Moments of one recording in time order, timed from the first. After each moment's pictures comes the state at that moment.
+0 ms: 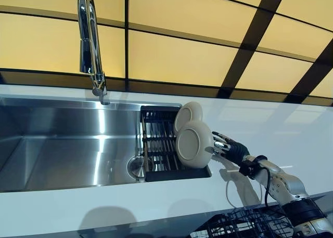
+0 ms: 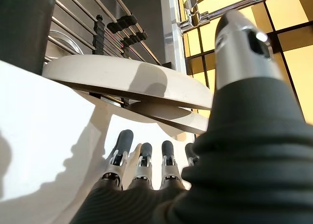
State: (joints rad) left arm 0.01 0.37 -0.20 1.16 -0.10 -0.08 0.00; right arm -0.35 -0.62 0.13 0.23 0.84 0.40 0.29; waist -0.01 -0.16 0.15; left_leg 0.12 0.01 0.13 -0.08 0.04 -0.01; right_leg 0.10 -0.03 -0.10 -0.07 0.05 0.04
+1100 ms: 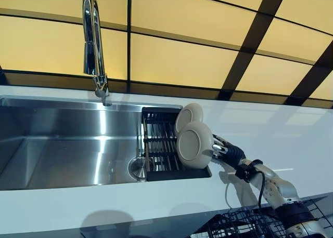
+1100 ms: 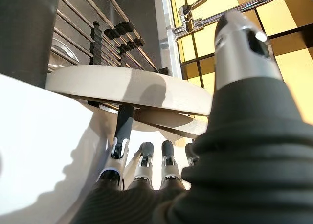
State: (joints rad) left arm 0.01 0.36 -0.22 1.15 -0.09 -0.07 0.00; right arm -0.33 -0.55 0.12 0.30 0.80 0.31 0.34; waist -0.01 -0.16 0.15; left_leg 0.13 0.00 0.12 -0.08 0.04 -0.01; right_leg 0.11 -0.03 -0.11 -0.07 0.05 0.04
